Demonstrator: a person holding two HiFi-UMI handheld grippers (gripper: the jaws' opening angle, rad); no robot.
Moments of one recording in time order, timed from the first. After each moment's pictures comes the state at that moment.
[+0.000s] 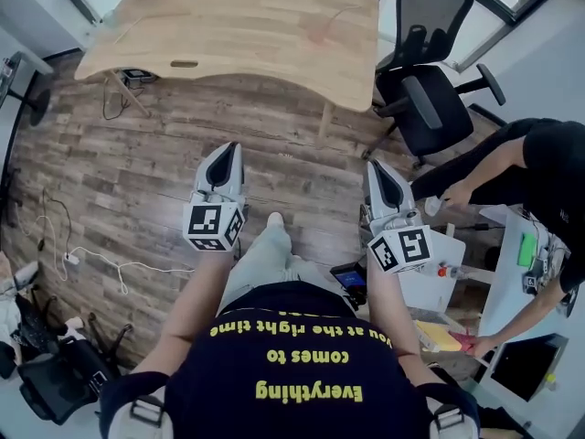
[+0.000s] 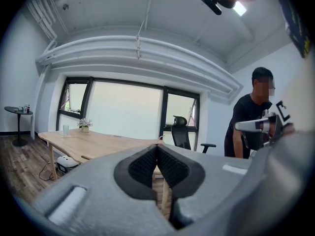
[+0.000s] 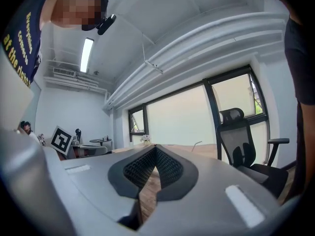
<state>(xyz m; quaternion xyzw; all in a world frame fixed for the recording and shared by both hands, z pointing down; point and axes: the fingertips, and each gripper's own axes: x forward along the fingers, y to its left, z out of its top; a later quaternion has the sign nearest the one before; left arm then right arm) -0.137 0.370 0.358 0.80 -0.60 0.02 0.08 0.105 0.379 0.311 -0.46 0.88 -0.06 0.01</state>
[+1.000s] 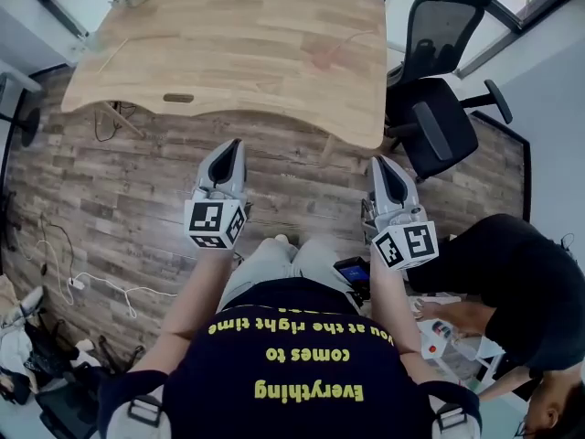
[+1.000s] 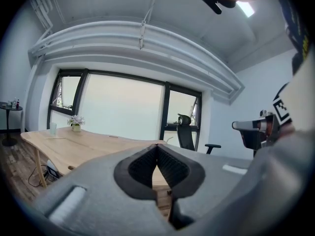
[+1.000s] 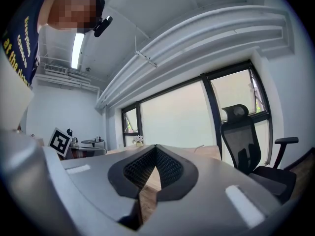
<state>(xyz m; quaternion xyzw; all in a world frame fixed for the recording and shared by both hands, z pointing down) -0.179 0.210 0.368 0.81 -0.57 0.02 0.09 0.064 0.225 0.315 -0.49 0.87 -0.07 0.01</state>
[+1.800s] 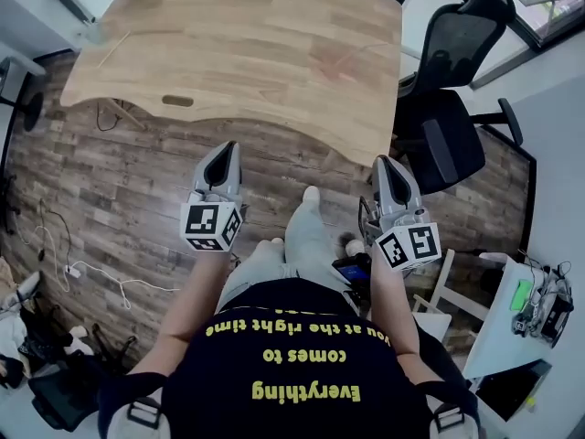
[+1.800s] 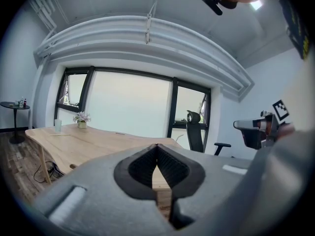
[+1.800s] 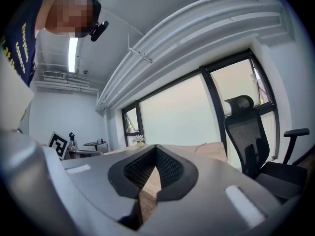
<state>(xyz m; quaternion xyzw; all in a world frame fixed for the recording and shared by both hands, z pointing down) -0.191 0.162 0.389 0.79 -0.61 0.03 0.11 0.071 0.154 0.334 -0.47 0.88 -0.10 0.02</state>
